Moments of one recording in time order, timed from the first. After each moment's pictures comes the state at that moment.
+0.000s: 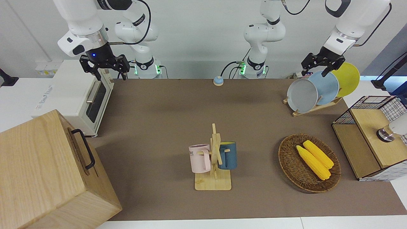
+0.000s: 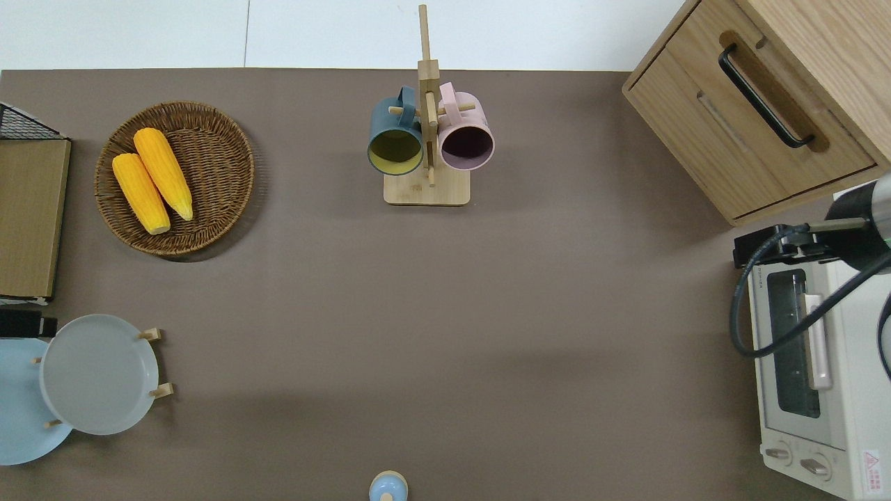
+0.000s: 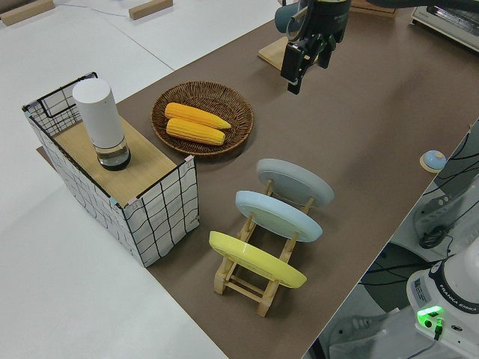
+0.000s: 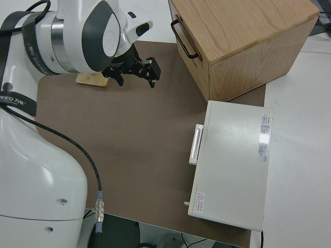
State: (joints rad) left arm 0.02 -0.17 0.16 -1.80 -0.05 1.57 0.19; right arm -0.10 0.03 0.15 -1.48 -0.03 1.46 0.05
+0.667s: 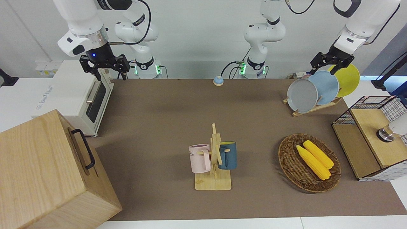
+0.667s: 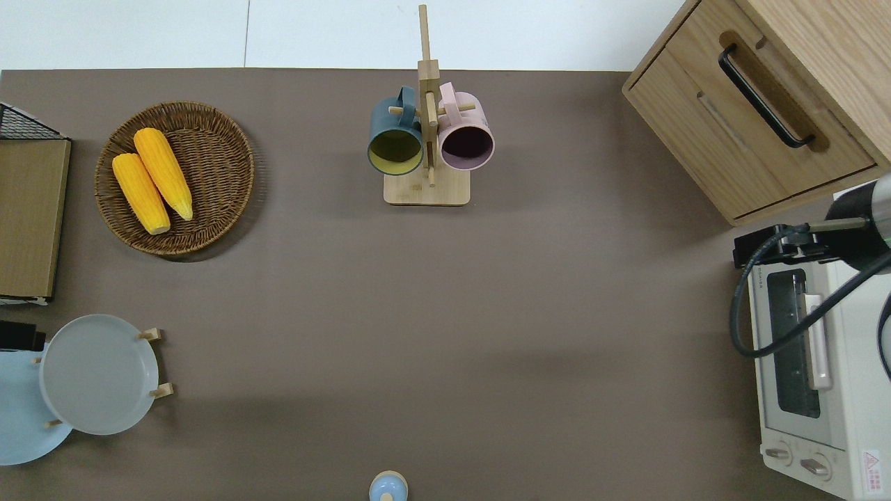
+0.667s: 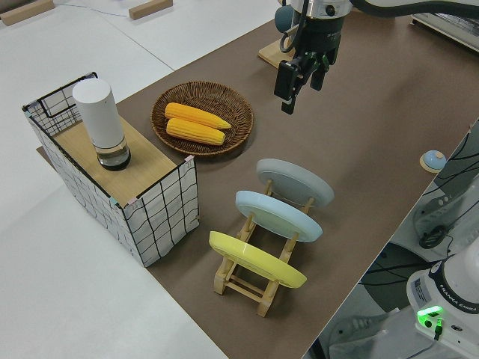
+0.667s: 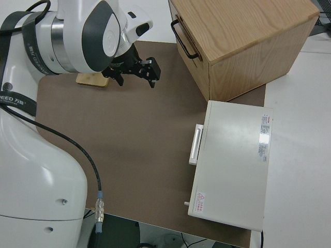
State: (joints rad) left arm 0.02 -0.17 0.17 -1.84 0.06 1.58 0.20; right arm -0.10 0.03 0.15 -1.48 -0.03 1.46 0.05
